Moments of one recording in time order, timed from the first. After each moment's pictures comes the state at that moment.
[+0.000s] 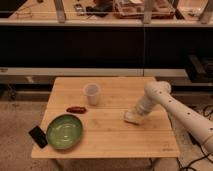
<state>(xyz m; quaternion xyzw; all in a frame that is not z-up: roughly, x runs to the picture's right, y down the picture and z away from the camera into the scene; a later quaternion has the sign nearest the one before) 0.201 0.160 0.866 0.11 -0.36 -0.92 0.14</state>
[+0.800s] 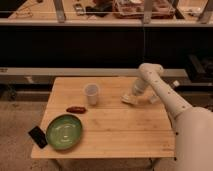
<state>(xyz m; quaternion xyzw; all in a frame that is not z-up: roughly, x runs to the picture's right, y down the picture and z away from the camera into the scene) 0.149 0.065 0.938 0.10 -0.34 -0.92 0.13</state>
